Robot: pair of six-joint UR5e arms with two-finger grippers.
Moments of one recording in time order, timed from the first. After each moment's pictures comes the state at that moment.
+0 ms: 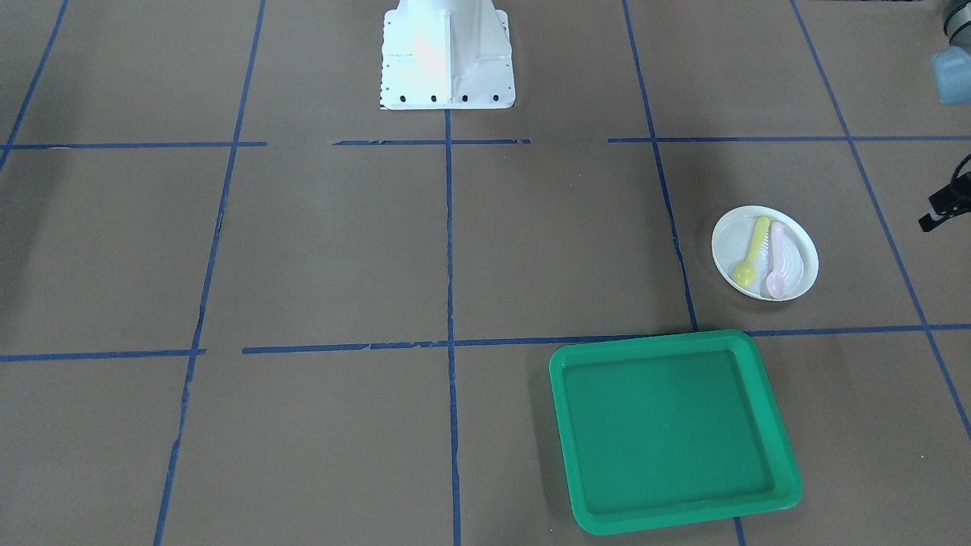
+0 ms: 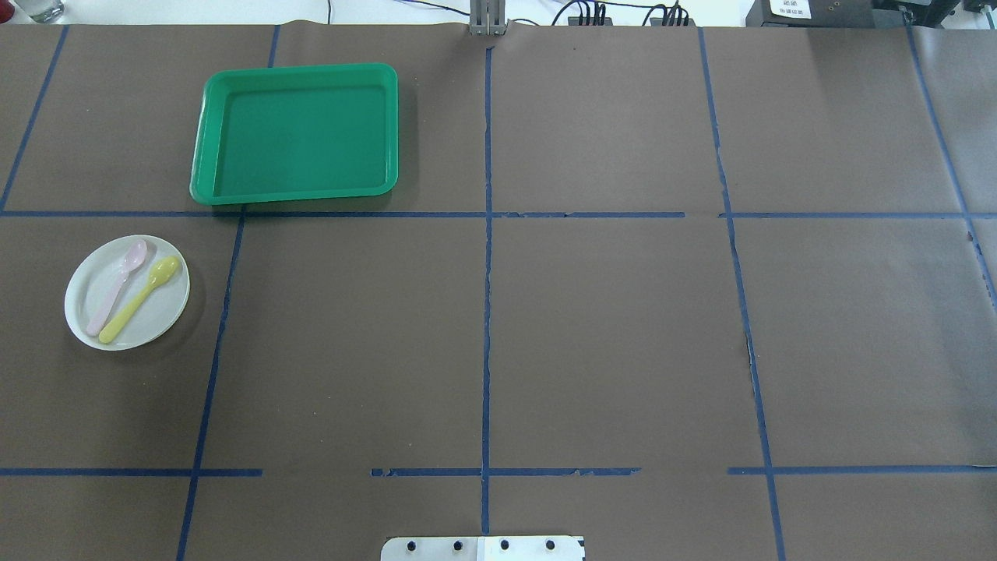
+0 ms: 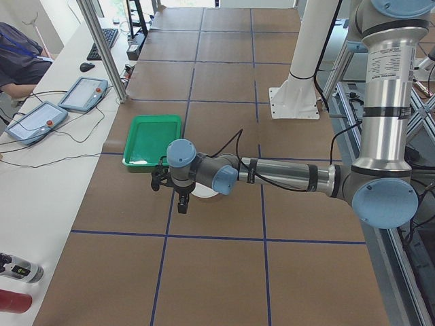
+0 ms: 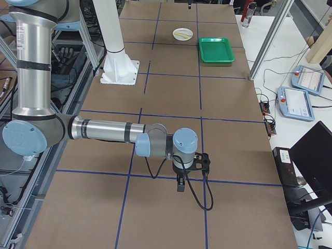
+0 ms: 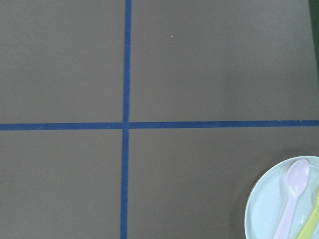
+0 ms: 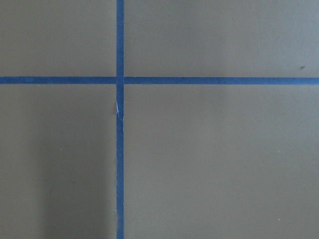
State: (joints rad) left arm -1.33 -1.56 -1.63 -1.91 -2.37 -0.40; right arm 1.58 -1.65 1.61 -1.51 2.28 0.03
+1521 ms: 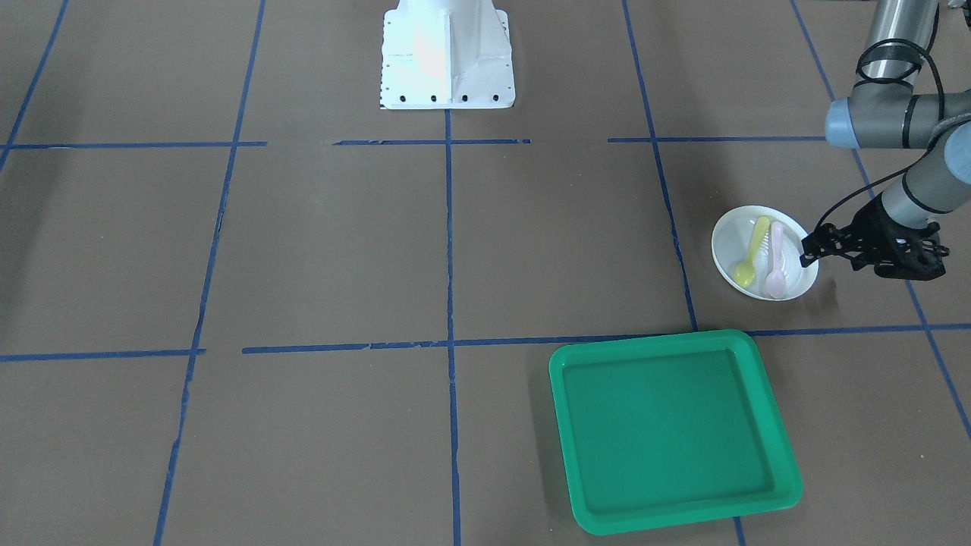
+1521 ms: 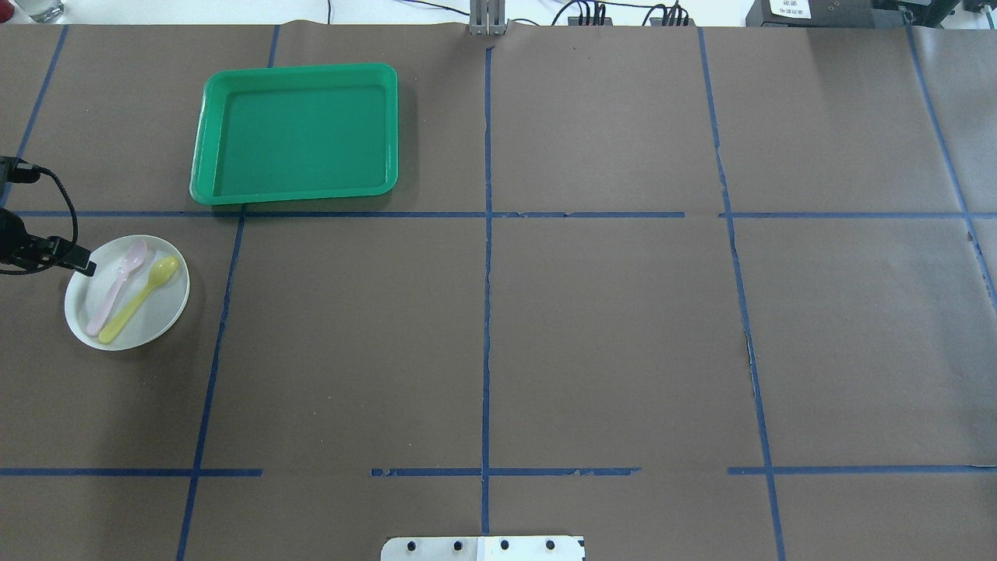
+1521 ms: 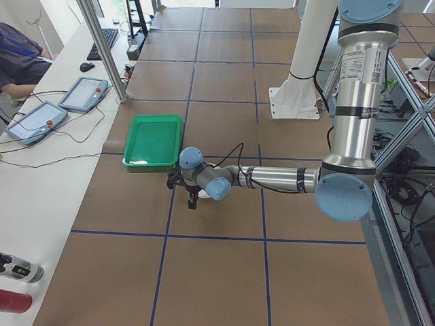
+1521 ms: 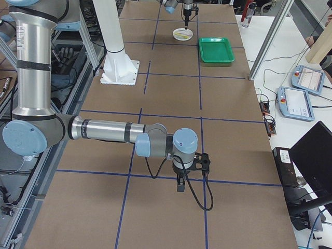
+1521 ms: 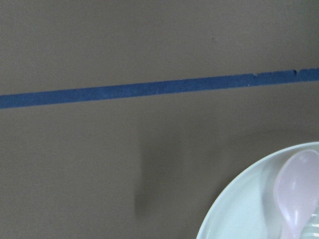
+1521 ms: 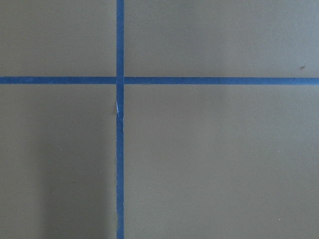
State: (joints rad) left arm -1.05 -1.61 -1.45 -2.19 -2.23 -0.63; right arm 1.58 -1.65 1.61 -1.51 2.28 0.03
